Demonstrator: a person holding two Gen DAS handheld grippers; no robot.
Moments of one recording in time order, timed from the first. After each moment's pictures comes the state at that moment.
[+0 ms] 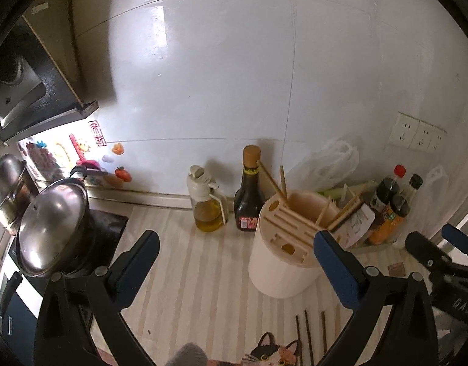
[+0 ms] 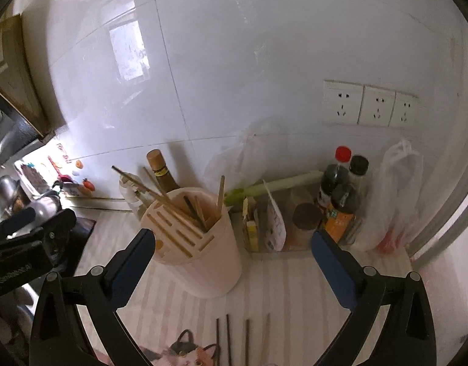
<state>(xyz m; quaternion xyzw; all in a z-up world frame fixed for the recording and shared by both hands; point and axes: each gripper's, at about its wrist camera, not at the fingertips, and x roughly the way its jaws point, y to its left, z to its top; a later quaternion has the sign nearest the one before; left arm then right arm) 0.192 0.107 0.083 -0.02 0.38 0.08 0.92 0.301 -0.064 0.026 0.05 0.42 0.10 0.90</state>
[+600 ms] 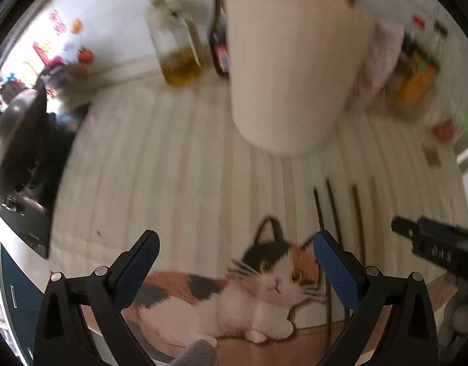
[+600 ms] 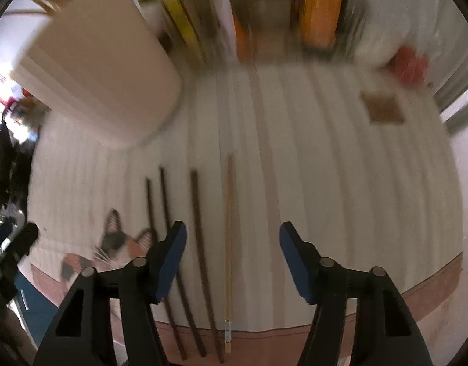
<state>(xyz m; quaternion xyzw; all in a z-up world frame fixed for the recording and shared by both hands) 0.146 0.057 -0.123 0.00 0.58 0.06 0.81 0.261 -0.104 -0.220 0.06 0.67 0.06 0.74</state>
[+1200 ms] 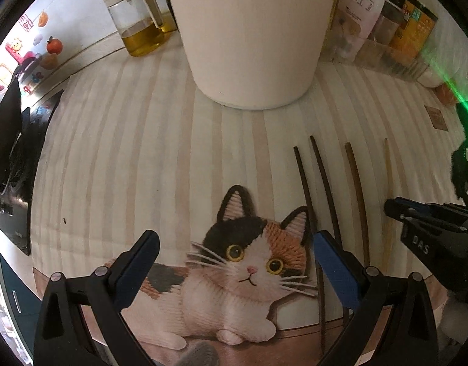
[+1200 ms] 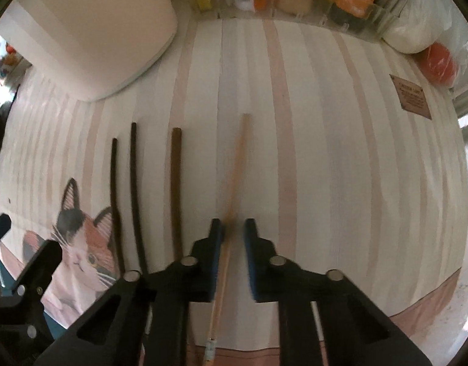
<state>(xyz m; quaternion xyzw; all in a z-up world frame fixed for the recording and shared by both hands) 0.151 0.022 -0.163 0.01 0.62 0.04 0.78 0.253 -0.085 -0.268 -0.01 0.70 0.06 0.71</state>
